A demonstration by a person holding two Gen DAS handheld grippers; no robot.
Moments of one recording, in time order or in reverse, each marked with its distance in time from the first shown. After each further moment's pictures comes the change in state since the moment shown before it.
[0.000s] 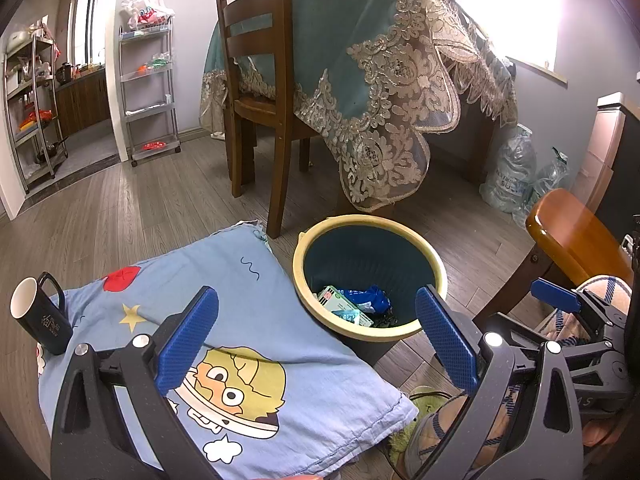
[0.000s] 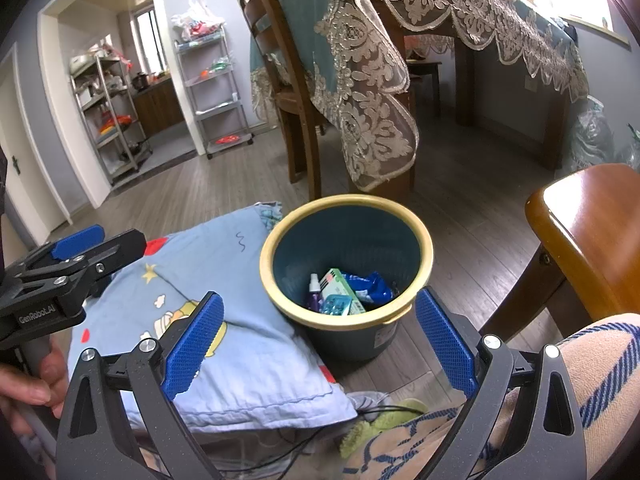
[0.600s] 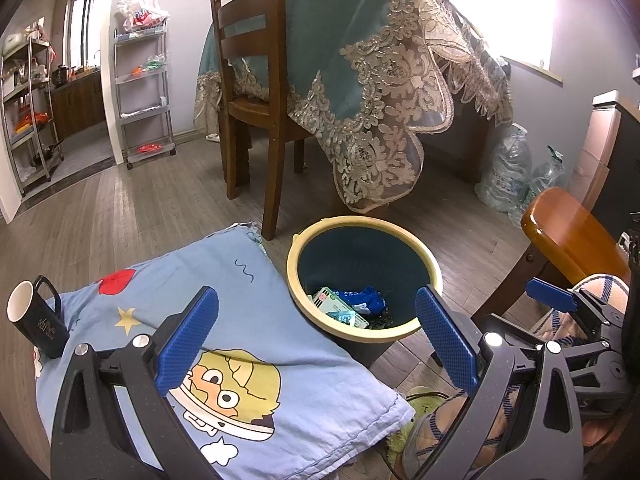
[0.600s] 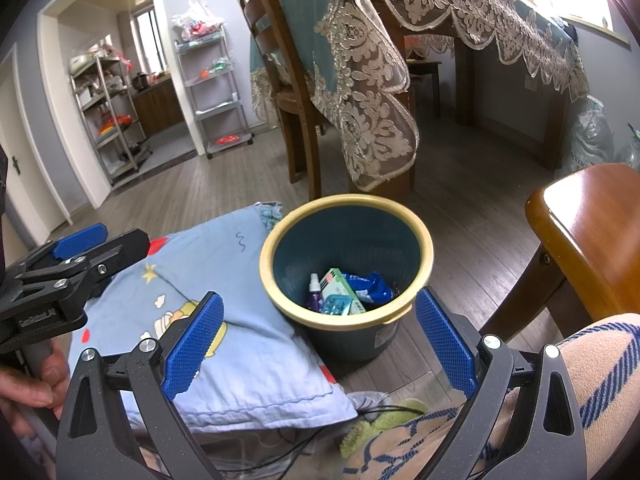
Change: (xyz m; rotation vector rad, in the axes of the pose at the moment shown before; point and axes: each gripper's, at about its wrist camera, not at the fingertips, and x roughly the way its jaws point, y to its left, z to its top) left arm 0.002 -0.004 -0.002 0.008 -0.001 -0.016; right arm 0.000 0.000 0.000 0.002 0.001 0.001
